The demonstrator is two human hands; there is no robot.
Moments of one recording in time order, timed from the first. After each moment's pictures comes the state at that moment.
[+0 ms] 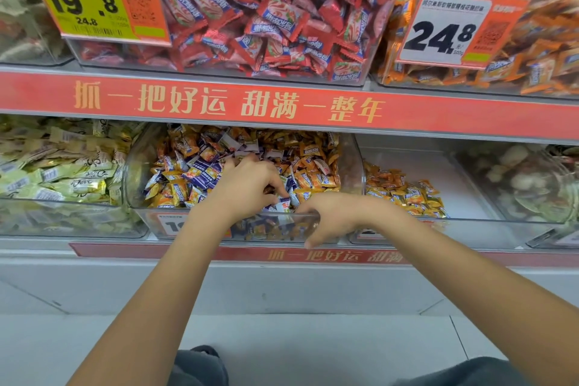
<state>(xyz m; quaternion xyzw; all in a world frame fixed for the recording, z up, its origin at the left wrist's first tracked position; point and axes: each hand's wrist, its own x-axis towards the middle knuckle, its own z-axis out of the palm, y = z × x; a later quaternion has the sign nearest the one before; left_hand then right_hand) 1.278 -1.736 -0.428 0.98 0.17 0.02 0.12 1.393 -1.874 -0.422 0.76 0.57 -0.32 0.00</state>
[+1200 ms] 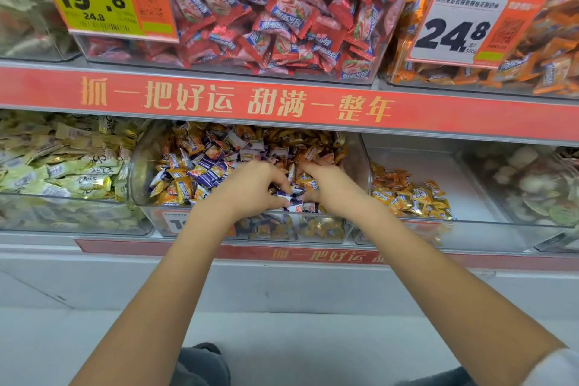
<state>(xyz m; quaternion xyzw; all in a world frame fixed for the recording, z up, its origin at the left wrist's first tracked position) 1.279 -1.726 -0.437 0.96 0.15 0.05 0.22 1.417 -1.844 -0.460 0.85 0.48 -0.14 -0.13</state>
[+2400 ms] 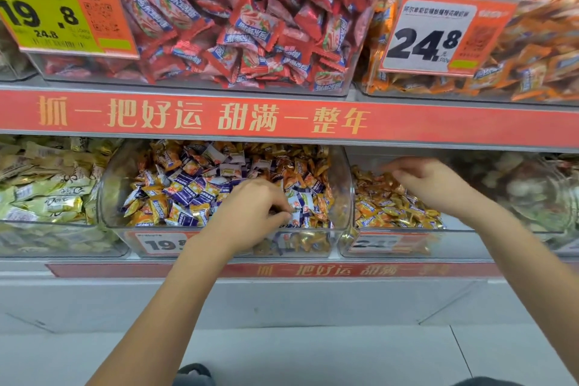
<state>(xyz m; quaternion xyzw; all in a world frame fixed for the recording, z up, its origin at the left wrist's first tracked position) 1.285 -1.758 -0.440 0.96 0.10 0.13 0.21 1.491 -1.966 -0.399 0.88 0.36 -0.12 -0.28</state>
